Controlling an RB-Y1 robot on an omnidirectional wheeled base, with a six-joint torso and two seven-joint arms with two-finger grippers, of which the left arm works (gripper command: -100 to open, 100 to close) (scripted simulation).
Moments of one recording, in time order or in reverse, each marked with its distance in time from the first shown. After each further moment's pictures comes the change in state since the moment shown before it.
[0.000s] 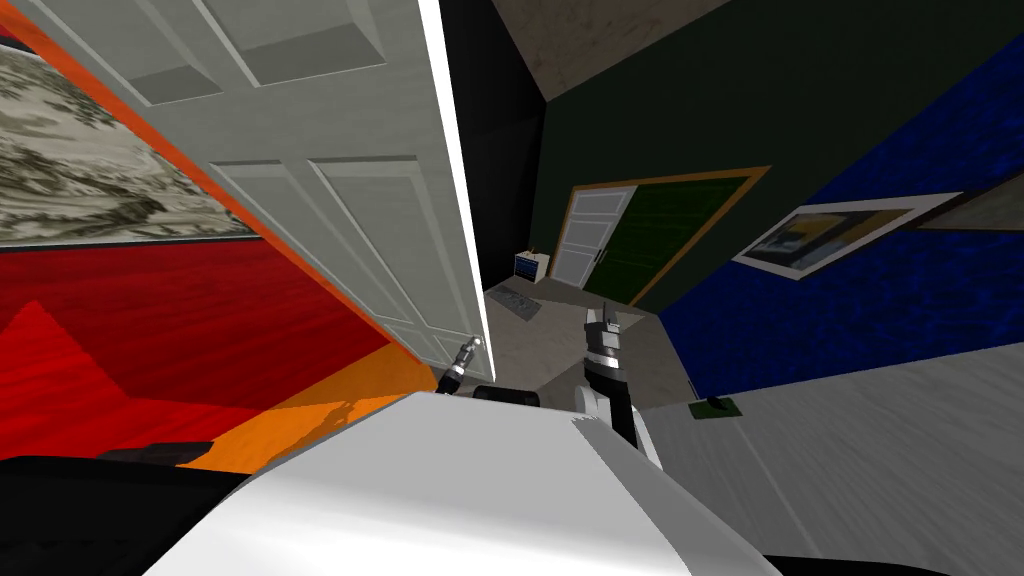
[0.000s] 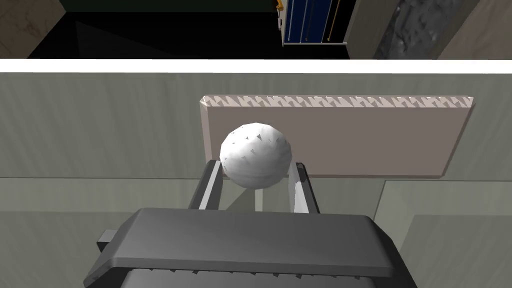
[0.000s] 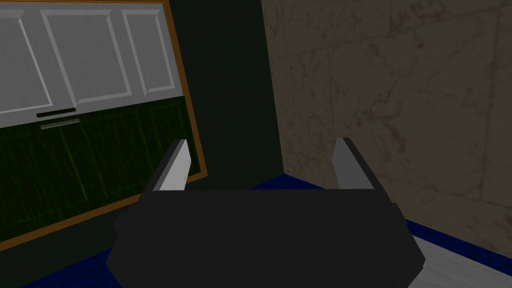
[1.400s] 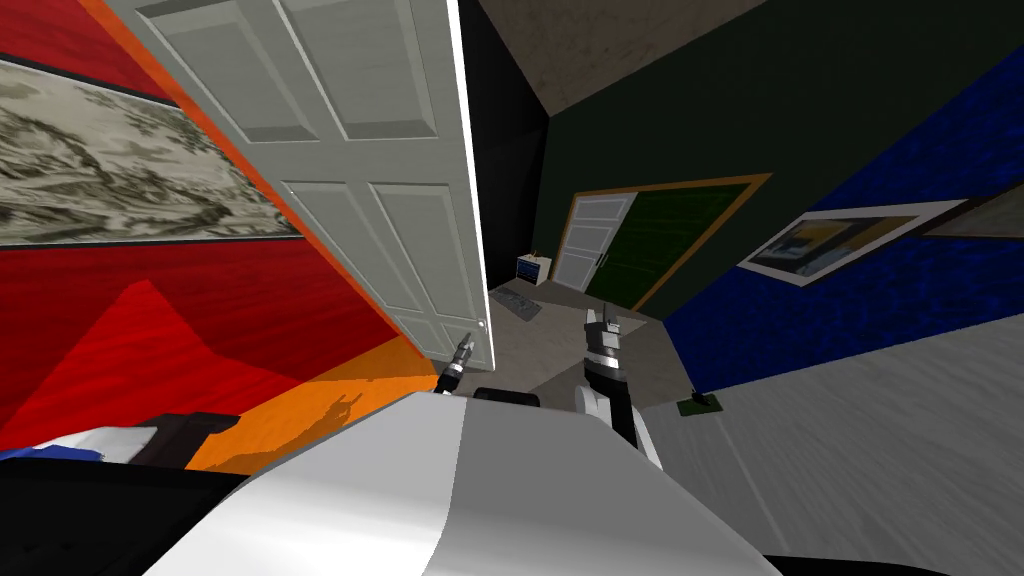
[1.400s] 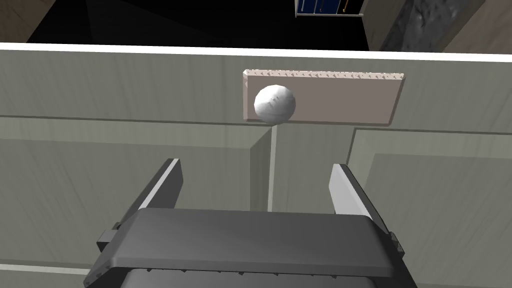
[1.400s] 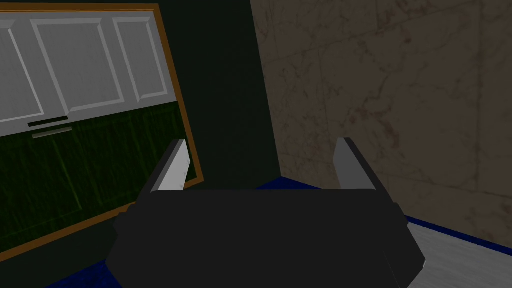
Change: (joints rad) arm -0.013 -0.021 0.054 0.018 0.023 -0.003 -0.009
